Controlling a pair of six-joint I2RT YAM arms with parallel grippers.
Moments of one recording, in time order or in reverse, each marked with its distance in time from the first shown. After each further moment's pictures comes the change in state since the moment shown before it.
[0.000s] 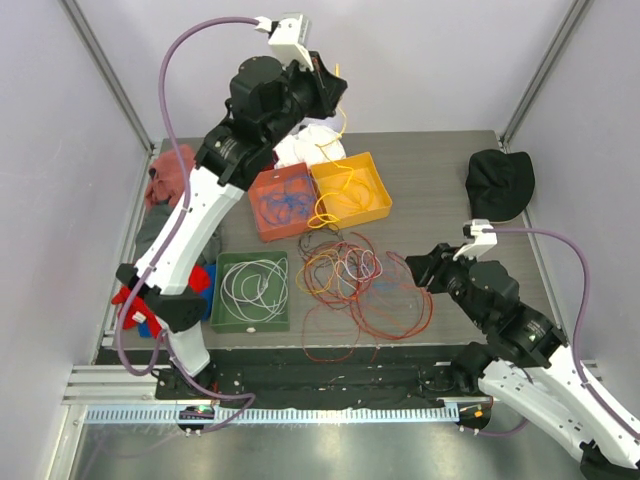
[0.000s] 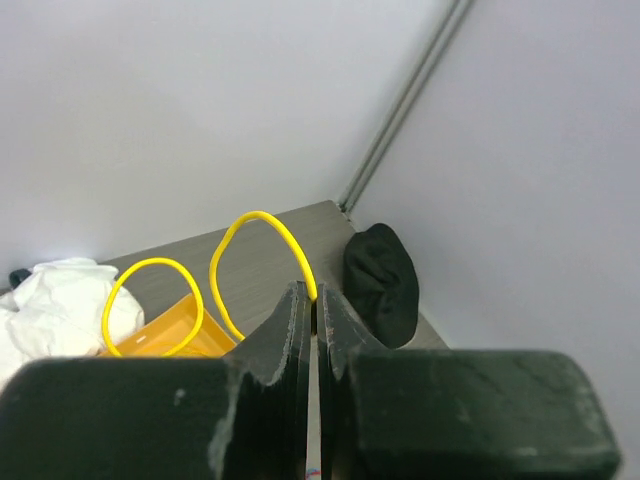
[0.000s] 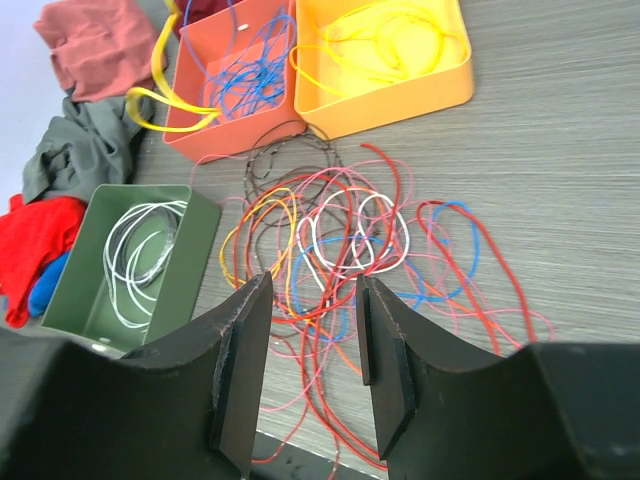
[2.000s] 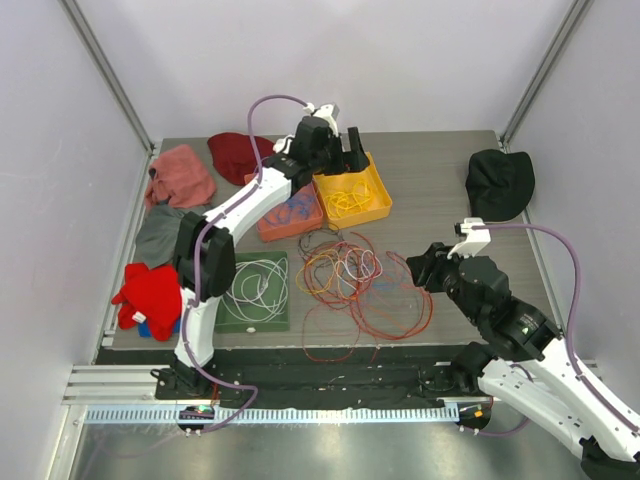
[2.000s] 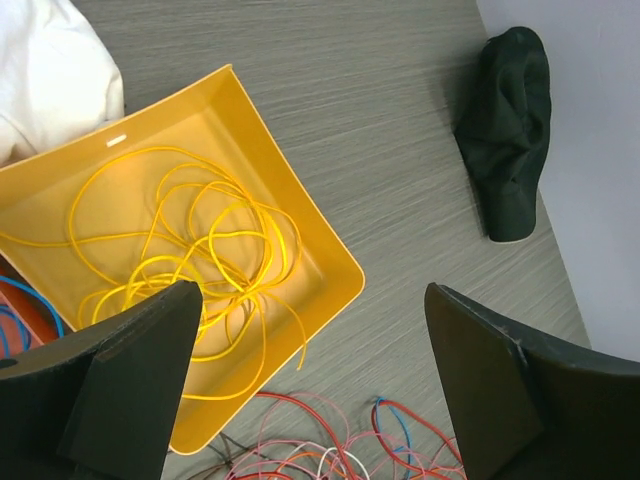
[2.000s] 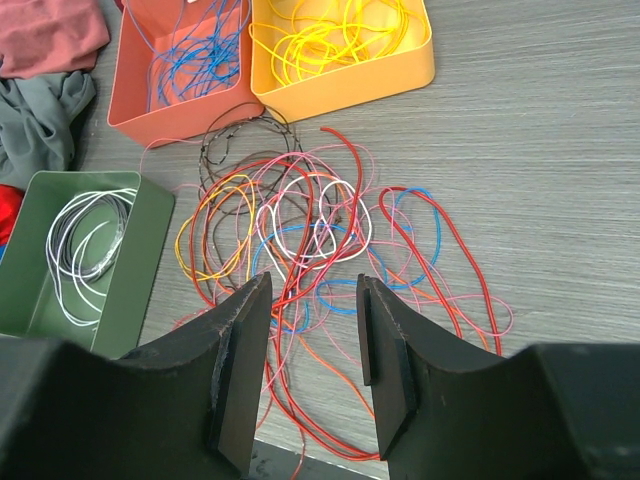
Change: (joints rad) left arm 0.135 0.322 -0.419 0.261 0.191 -0.199; right arm 0.000 0.046 0.008 -0.043 0.051 -0.042
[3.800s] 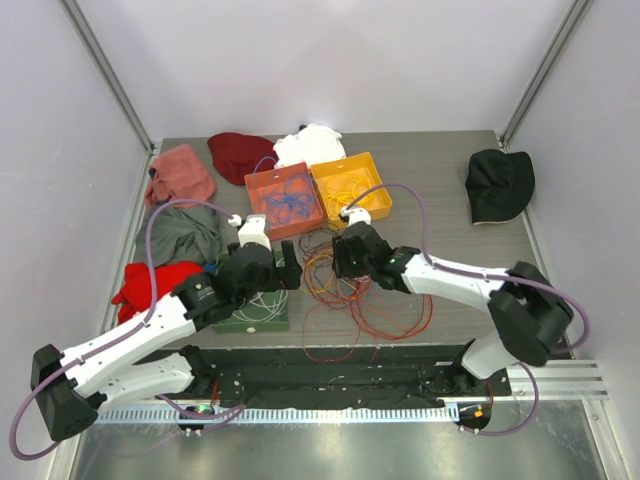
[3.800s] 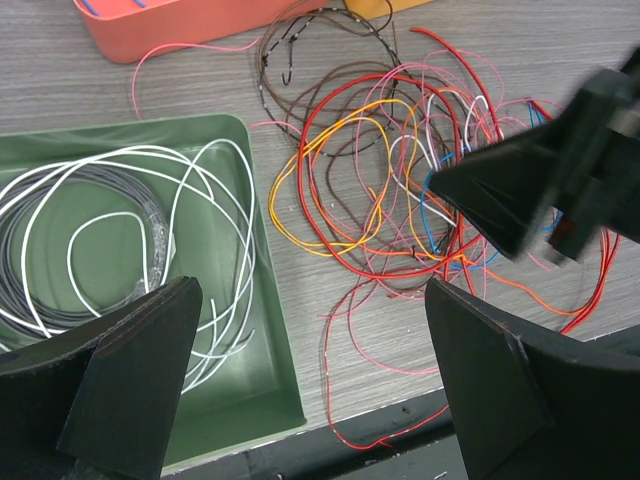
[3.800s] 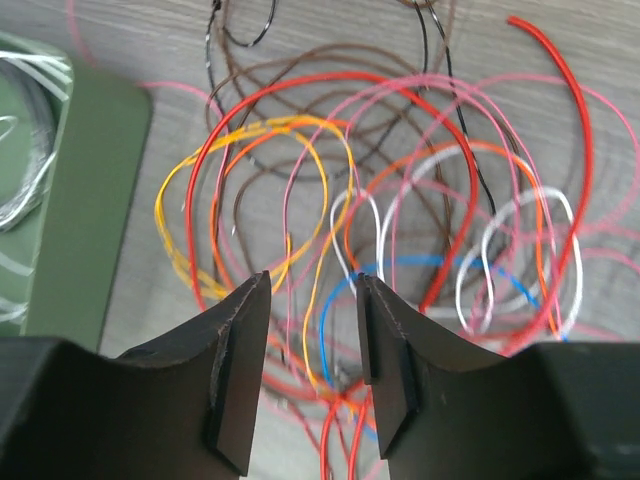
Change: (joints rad) left arm -0.321 -1.151 -1.107 -0.261 -0.521 -0.161; right arm 0.117 0.927 0.131 0.429 -0.164 -0.008
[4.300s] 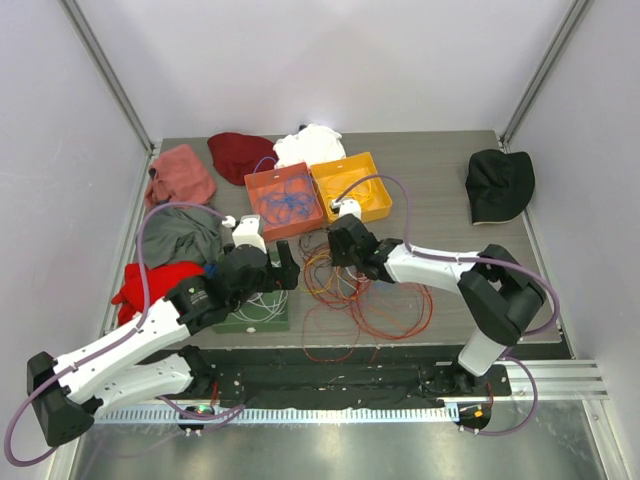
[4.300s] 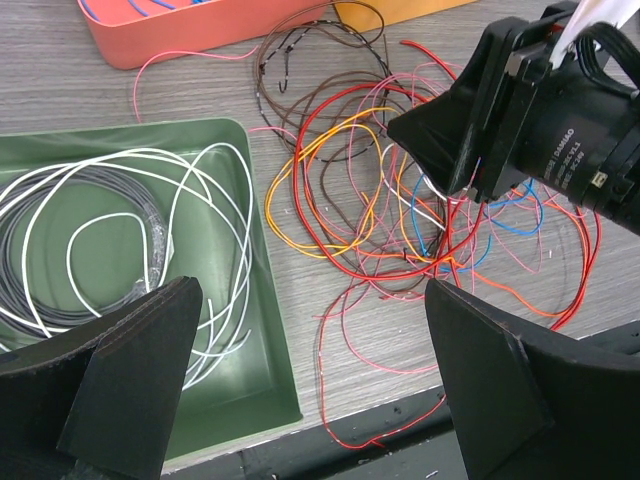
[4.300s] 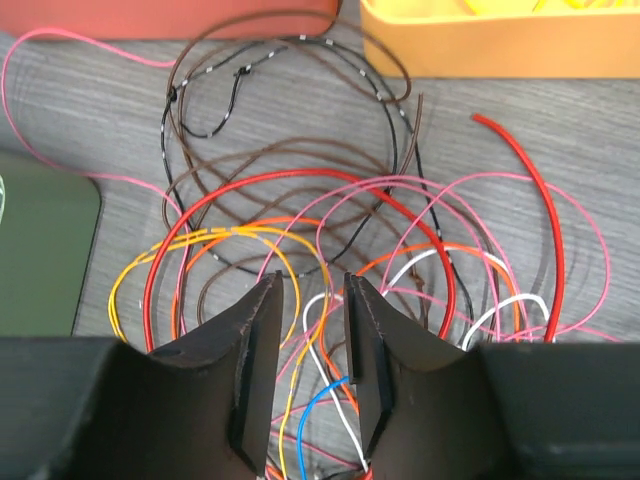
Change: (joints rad) left arm 0.000 -0.051 -0.017 -0.002 -0.002 -0.013; right arm -0.014 0.217 0.124 0.089 0.109 -0.068
